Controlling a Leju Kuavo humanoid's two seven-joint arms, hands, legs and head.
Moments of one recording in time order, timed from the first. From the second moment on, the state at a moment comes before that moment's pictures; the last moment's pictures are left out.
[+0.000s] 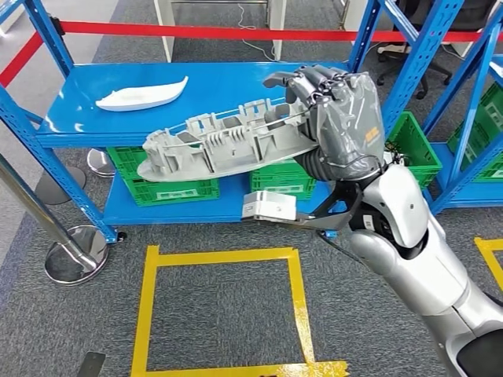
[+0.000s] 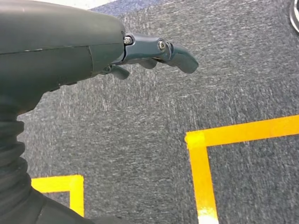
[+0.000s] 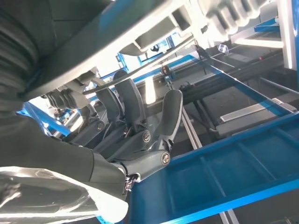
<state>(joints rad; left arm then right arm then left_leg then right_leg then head) -0.05 -0.10 0.87 -0.18 -1.09 0.27 -0.31 -0.71 -0.28 0.59 -1.58 1.15 -0.33 -0.04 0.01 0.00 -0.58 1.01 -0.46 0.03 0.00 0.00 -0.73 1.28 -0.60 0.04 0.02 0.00</state>
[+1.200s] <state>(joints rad) -0.06 -0.11 0.87 -0.18 -1.09 0.27 -0.35 -0.75 -0.29 0.62 -1.63 1.14 -0.31 -0.06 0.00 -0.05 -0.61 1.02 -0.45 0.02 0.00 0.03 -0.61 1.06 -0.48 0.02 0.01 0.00</state>
